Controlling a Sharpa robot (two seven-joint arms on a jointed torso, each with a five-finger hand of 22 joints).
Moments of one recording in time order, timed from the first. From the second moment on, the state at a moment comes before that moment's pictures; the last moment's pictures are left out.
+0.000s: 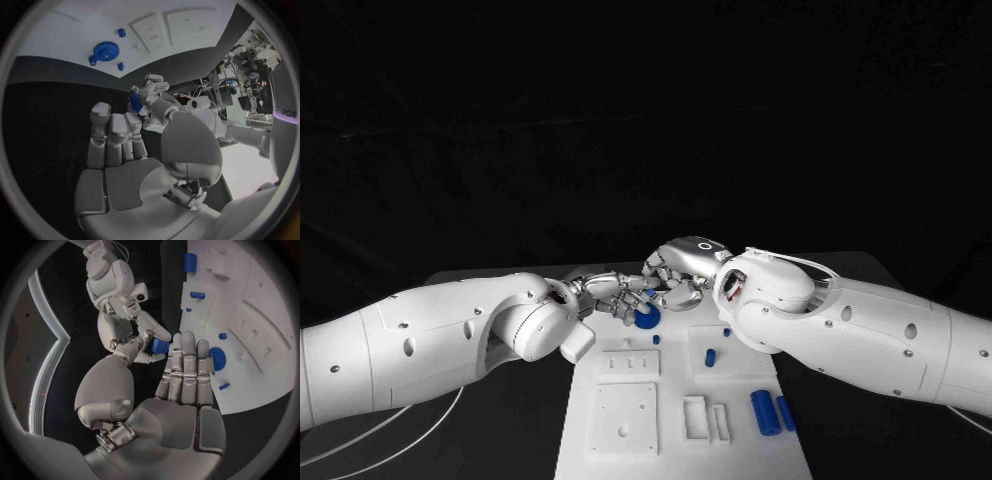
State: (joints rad) left arm 1.45 -0.70 -0.20 1.45 -0.22 -0.22 -0.10; left_hand 0.88 -0.23 0.50 -0.02 0.06 0.92 0.14 0.32 0.49 1.24 0.07 0.24 0.18 1.10 -0.03 0.80 0.58 0.03 0.84 -0.10 0.69 1.26; right arm 1.35 -0.61 -0.01 1.48 -1.66 -0.24 -0.17; right_hand 1.07 -0.14 0.72 -0.24 0.07 1.01 0.04 0.34 0.49 1.16 -0.03 1.16 1.18 1.31 -0.14 1.24 1.05 0.22 1.24 -0.07 0.94 1.31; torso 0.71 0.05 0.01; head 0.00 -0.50
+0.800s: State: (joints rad) left arm 1.45 -0.69 -0.20 1.44 -0.24 -0.21 -0.11; left_hand 0.98 -0.04 0.45 -0.15 0.08 0.95 0.12 0.32 0.49 1.25 0.06 0.27 0.19 1.10 -0.02 0.81 0.56 0.03 0.82 -0.10 0.70 1.26; right arm 1.34 -0.59 0.00 1.46 -1.66 -0.24 -0.18; right_hand 1.06 -0.15 0.73 -0.23 0.07 1.01 0.04 0.33 0.50 1.16 -0.03 1.16 1.18 1.31 -0.13 1.24 1.05 0.22 1.24 -0.07 0.94 1.31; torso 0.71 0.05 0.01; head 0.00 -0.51
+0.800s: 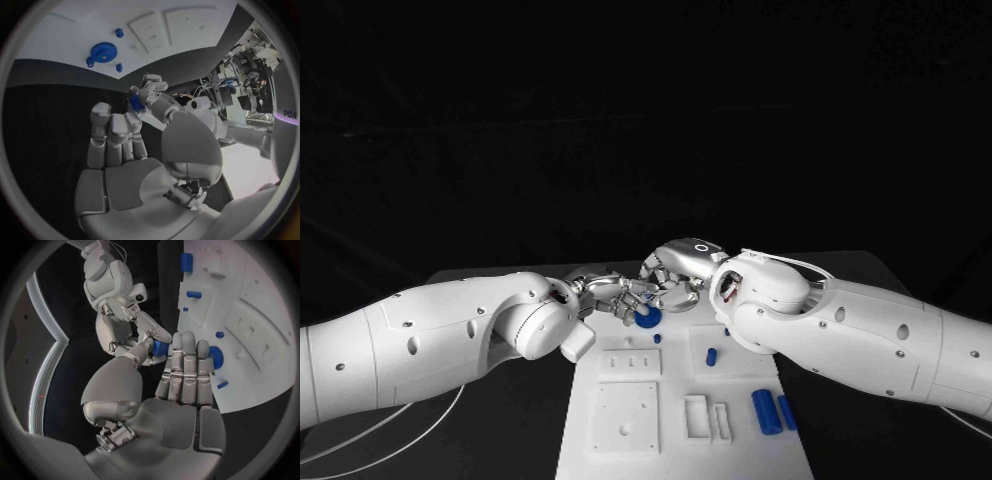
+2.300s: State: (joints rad) left arm 1.44 -0.68 -0.20 1.42 -0.29 -0.21 -0.12; left_hand 0.87 0.06 0.58 -0.26 0.28 1.04 0.11 0.37 0.50 1.35 0.01 0.36 0.24 1.13 -0.05 0.91 0.57 0.03 0.82 -0.10 0.75 1.24; right arm 1.32 -0.59 -0.01 1.44 -1.65 -0.23 -0.19; right_hand 1.05 -0.15 0.73 -0.22 0.09 1.01 0.04 0.33 0.50 1.15 -0.03 1.14 1.17 1.31 -0.13 1.24 1.05 0.22 1.24 -0.07 0.94 1.31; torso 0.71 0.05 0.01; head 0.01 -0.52
